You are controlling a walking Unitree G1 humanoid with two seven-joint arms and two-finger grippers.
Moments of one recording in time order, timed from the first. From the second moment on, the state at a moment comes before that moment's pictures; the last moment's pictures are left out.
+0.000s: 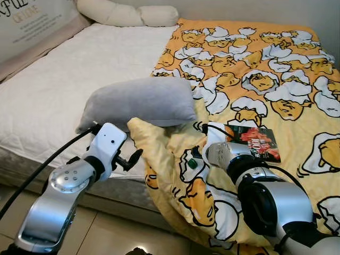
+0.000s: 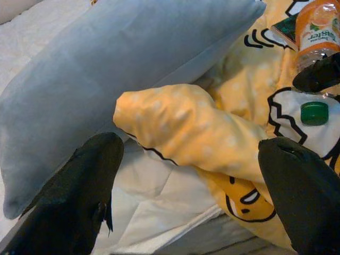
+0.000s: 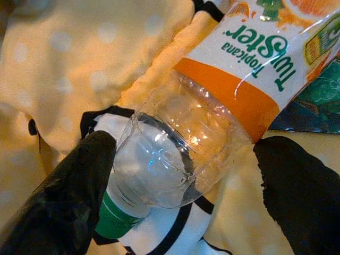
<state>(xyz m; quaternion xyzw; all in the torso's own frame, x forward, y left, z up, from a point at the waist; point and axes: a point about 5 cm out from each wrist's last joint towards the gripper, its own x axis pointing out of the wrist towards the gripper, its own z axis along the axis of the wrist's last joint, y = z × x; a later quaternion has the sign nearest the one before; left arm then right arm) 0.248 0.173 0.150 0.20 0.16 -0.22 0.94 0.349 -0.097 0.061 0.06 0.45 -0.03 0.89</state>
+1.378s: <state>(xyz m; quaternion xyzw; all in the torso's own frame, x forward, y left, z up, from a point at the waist) 0.242 0.182 0.152 0.19 0.16 -0.20 0.95 0.353 -0.112 0.058 0.09 0.39 -0.02 0.91</state>
